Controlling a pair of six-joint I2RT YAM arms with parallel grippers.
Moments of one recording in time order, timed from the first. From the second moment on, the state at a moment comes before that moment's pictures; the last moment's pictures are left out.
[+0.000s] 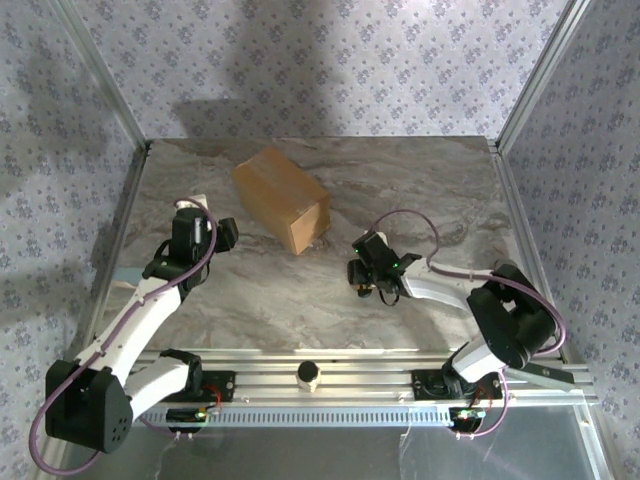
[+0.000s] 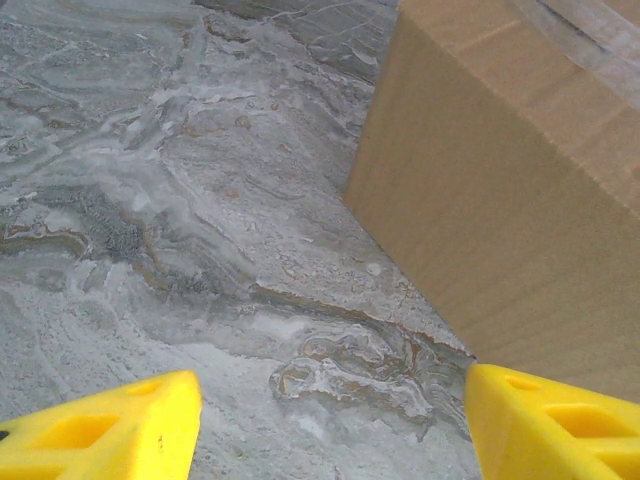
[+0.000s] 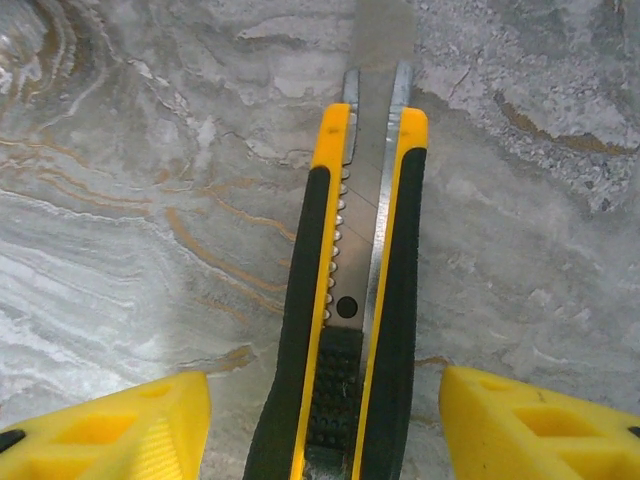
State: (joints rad) left arm -0.28 1.03 0.69 -0.25 -0.20 -0.38; right arm 0.70 1.52 0.73 -0.24 0.19 0.57
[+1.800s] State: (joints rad) left arm -0.30 0.97 0.85 -0.44 -0.12 -0.40; right arm 0.72 1.57 0.89 -0.49 0.29 0.62
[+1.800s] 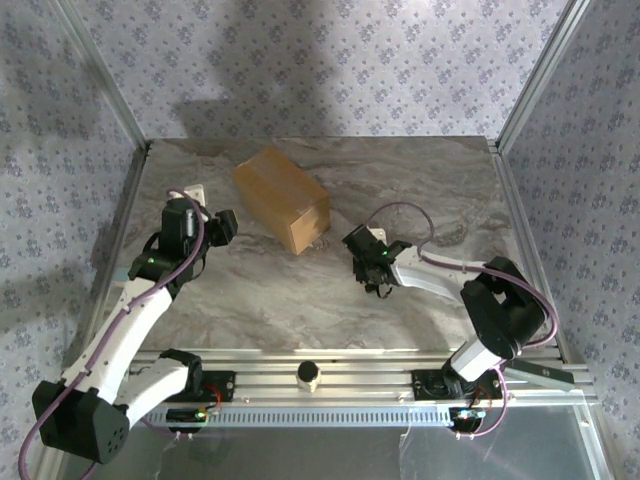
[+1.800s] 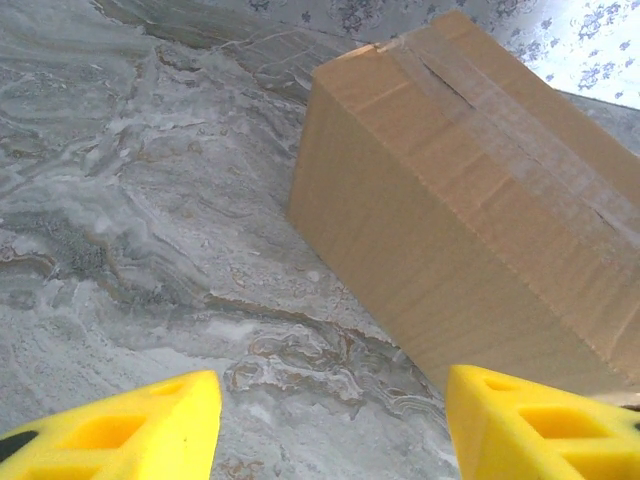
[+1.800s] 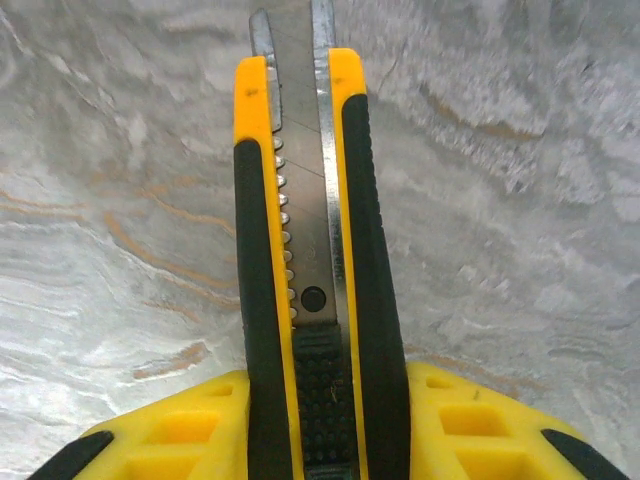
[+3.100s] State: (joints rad) left arm -0.51 1.26 1.14 -0.39 0.17 -0.54; right arm 0.67 1.35 1.22 -0.62 0.24 0.33
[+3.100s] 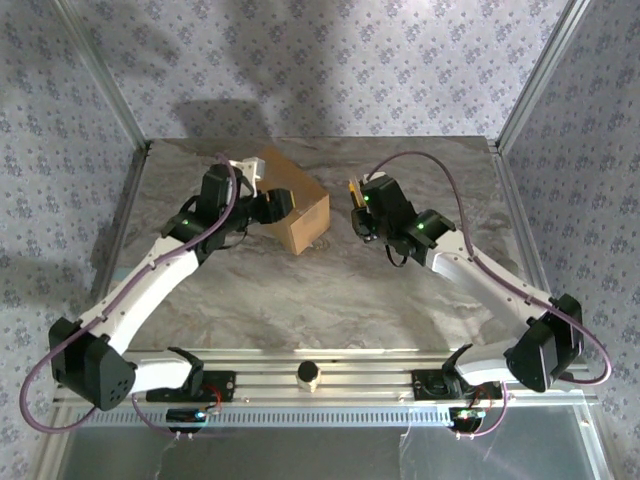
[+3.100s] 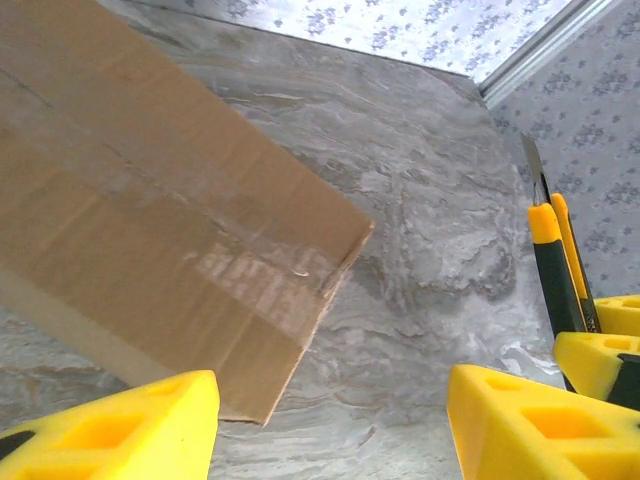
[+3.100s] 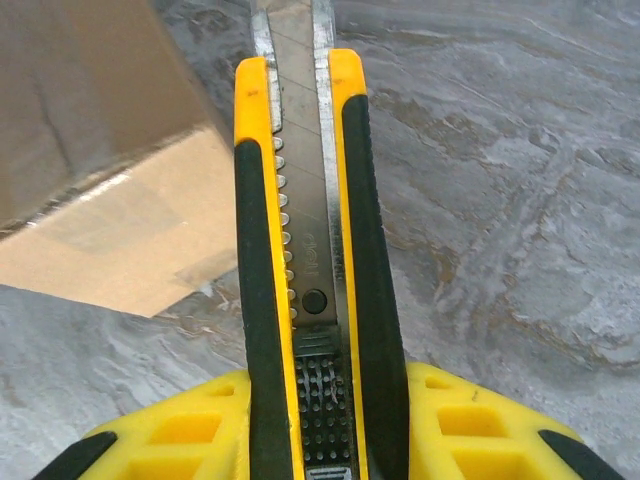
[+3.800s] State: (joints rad) left arm -0.57 1.36 1.14 -0.10 0.31 -0.65; right arm 0.74 1.38 1.31 -0.55 0.11 0.31
